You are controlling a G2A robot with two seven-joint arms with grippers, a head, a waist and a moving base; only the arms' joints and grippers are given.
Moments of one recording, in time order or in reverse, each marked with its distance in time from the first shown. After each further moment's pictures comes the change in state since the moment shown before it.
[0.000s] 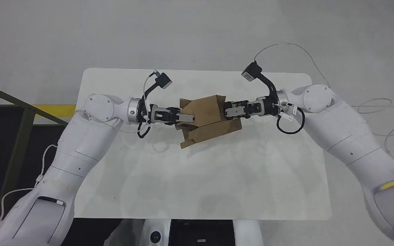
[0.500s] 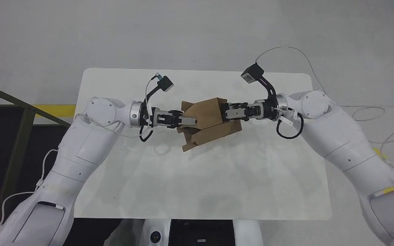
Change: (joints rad) left arm 0.046 0.007 -0.020 -0.069 0.046 0.035 0.039; right arm -0.090 -0.004 0.096 -0.065 0.046 -0.011 0.002
